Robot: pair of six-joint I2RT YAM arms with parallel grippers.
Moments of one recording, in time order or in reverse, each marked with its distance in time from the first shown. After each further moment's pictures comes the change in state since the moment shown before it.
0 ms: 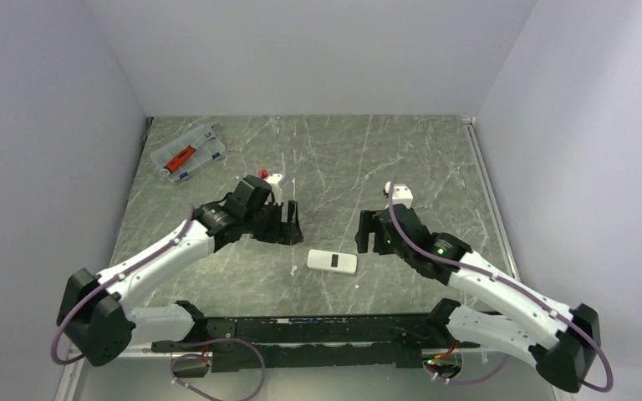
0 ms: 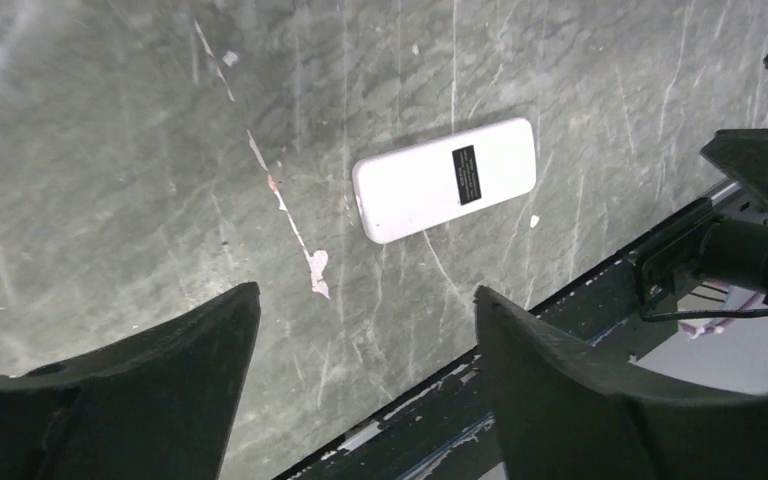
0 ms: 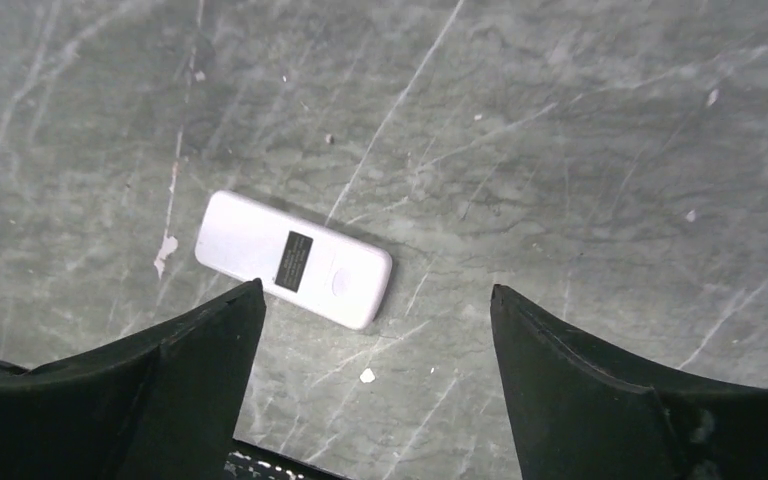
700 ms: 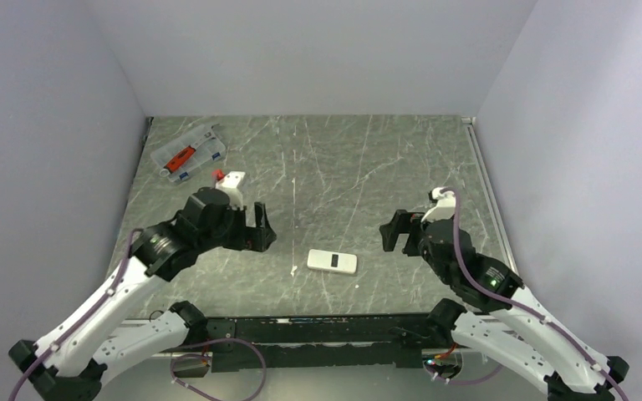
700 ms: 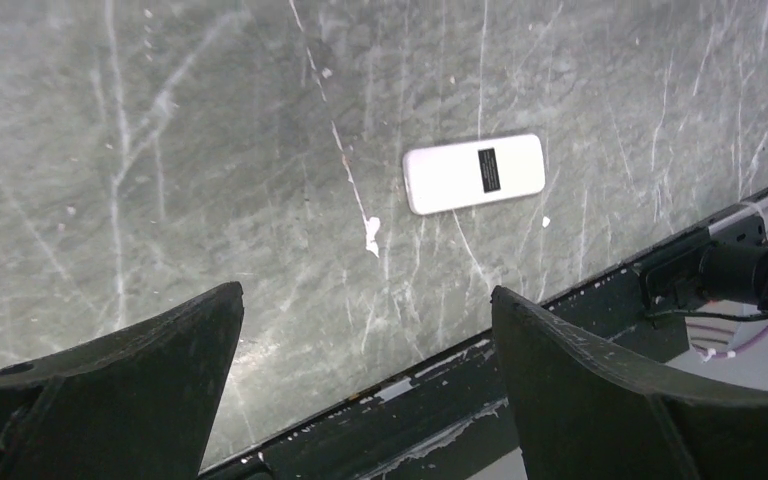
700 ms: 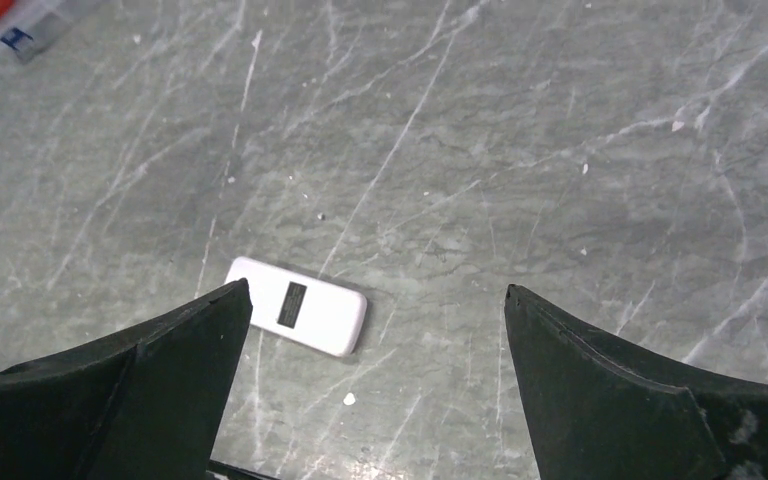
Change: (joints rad) left arm 0.000 -0.357 0.070 -0.284 -0.187 -0.010; right arm -0.004 -0.373 0.013 -0.121 0.146 -0.046
